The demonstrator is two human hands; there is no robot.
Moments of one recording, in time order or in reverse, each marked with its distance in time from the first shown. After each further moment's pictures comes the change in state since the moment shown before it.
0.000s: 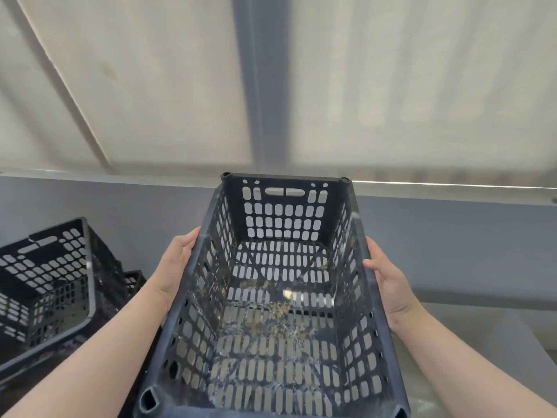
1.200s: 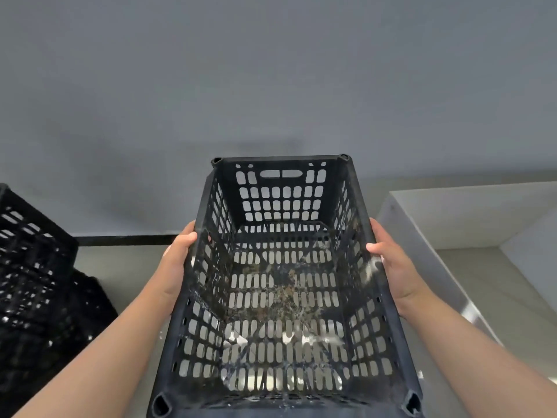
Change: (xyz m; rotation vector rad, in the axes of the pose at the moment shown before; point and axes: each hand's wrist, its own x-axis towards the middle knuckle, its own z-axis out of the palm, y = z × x) left_hand 0.201 -0.501 0.036 0.006 -0.167 -0.064; right_hand 0.089 0.452 -0.150 -0.217 0.216 0.086
